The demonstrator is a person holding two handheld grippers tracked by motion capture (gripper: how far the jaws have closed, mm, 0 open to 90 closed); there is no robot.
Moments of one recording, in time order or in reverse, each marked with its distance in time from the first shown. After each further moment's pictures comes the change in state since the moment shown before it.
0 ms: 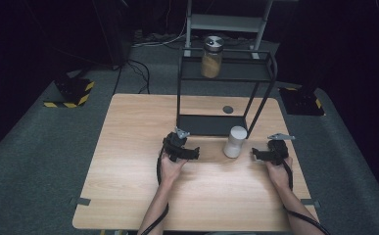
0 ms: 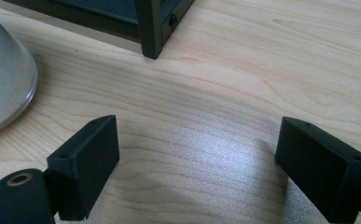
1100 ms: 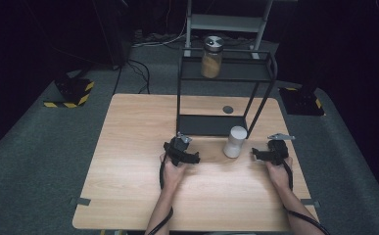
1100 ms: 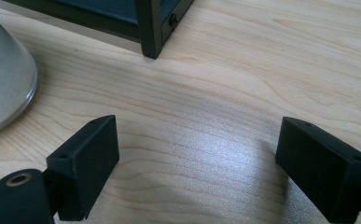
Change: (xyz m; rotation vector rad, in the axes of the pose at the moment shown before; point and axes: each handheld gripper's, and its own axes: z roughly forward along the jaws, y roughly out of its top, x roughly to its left) left arm -0.015 -0.007 0.022 0.068 0.076 0.029; right arm 0.000 0.000 0.000 0.000 0.000 0.000
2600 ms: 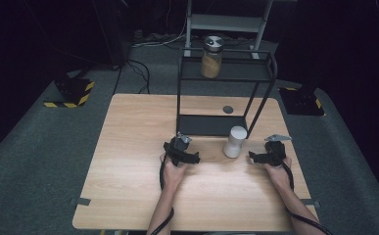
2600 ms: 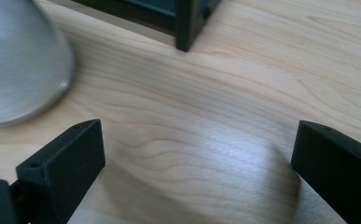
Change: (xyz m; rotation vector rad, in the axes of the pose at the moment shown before) left arm 0.000 0.000 0.000 -0.003 0.001 -0.004; right arm 0.003 0.001 -0.004 0.010 0.068 -0.046
